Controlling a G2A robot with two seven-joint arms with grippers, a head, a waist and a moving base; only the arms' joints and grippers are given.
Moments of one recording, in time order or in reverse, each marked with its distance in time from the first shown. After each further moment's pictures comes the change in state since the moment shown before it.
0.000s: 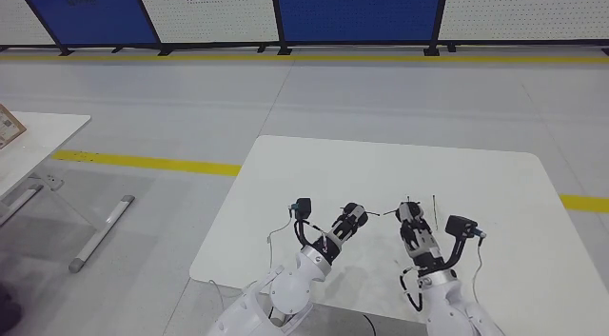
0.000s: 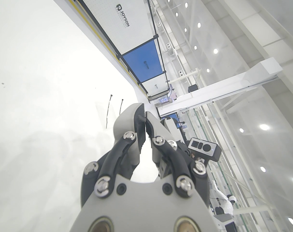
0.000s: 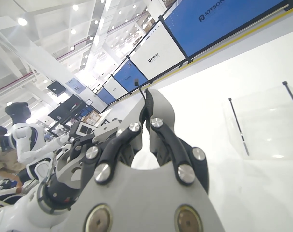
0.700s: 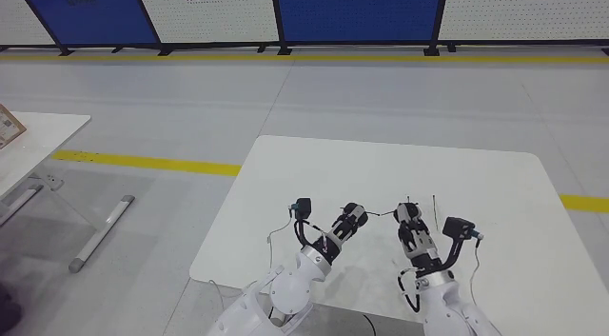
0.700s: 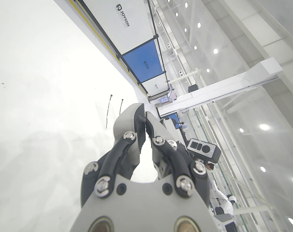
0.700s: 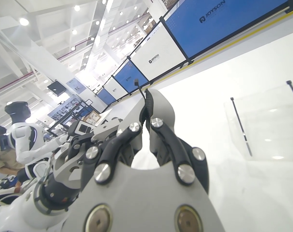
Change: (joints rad) left arm 0.000 0.000 0.000 0.000 0.000 0.000 0.000; right arm -0.001 -0.009 -0.006 0.013 -0.017 -0.012 -0.023
